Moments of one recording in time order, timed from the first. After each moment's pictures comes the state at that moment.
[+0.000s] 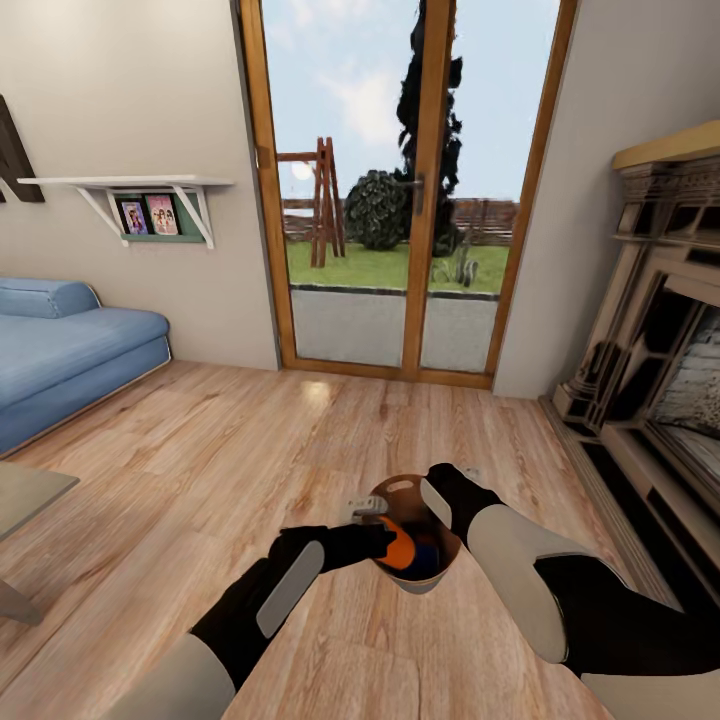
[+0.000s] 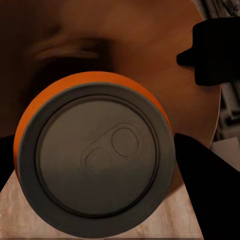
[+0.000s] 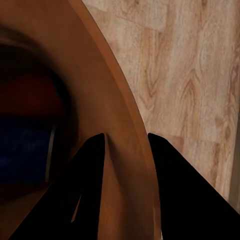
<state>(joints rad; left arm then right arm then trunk) -0.60 -0.11 -0.53 -0.98 0.76 0.60 0.03 -1.07 0.17 0.01 -0.15 0.00 0.70 -0.47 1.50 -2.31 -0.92</state>
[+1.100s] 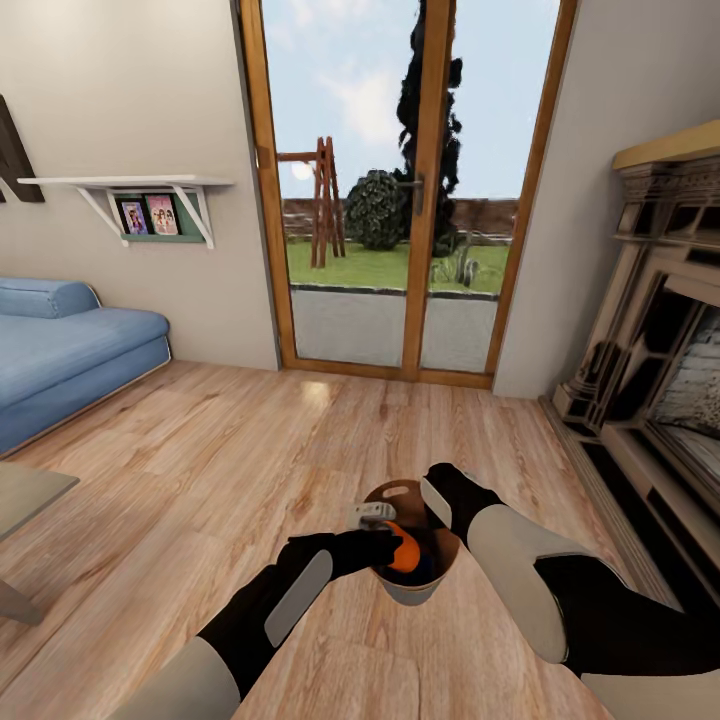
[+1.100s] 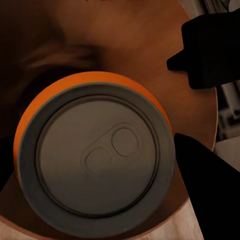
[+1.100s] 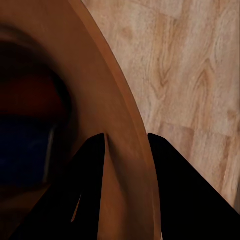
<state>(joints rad) -0.60 -0.12 -0.59 -0.94 0.76 0.53 0.04 -1.07 0.17 0.01 -0.16 -0.01 0.75 -0.43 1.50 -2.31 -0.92</state>
